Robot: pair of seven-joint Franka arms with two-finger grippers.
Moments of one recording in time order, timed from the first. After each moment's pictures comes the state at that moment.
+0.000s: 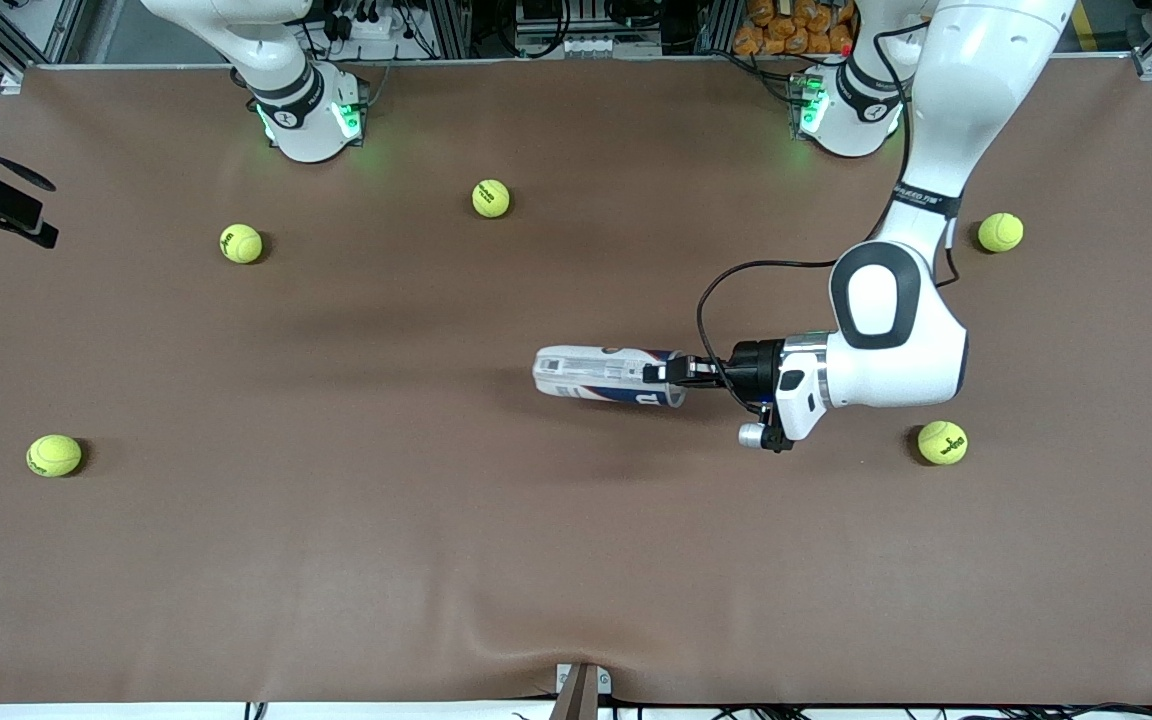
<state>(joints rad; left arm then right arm) -0.32 0.49 -0.06 -1.68 -1.13 2.04 0.17 -0.02 0.00 -0.06 -1.46 0.04 1.40 -0.01</state>
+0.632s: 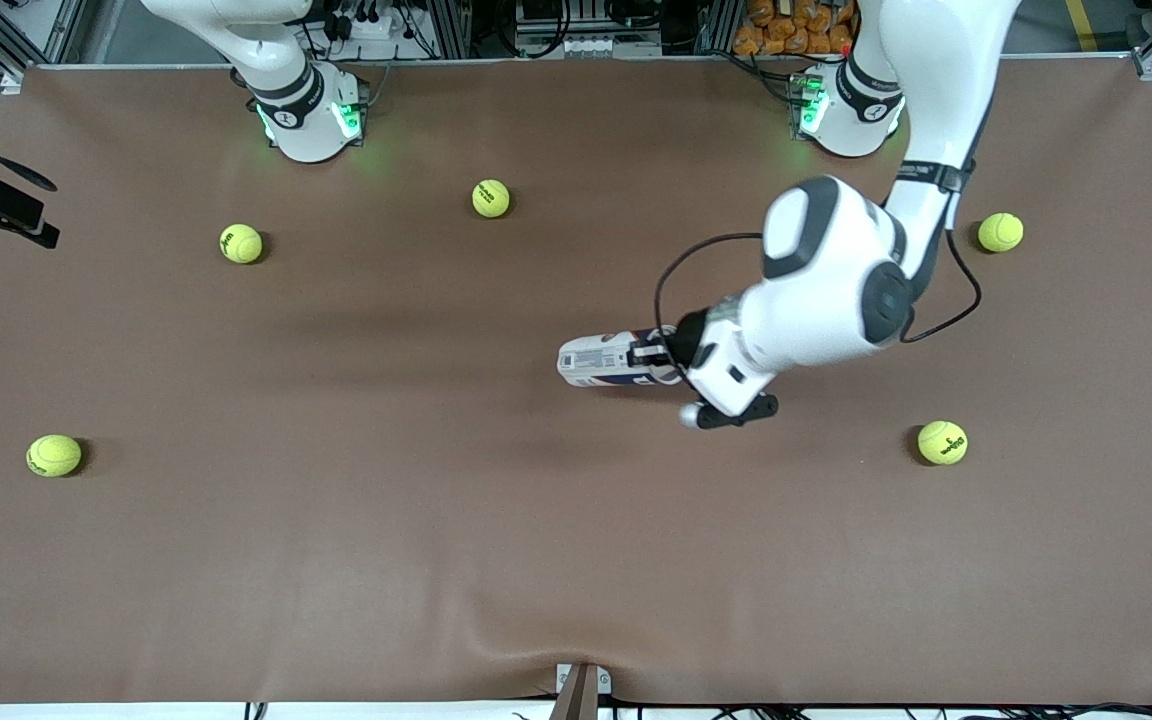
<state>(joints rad) -0.48 0.47 -0.08 -1.50 -0.52 2.06 -0.56 -0.02 0.00 -0.06 -1.46 0.04 1.40 -0.01</state>
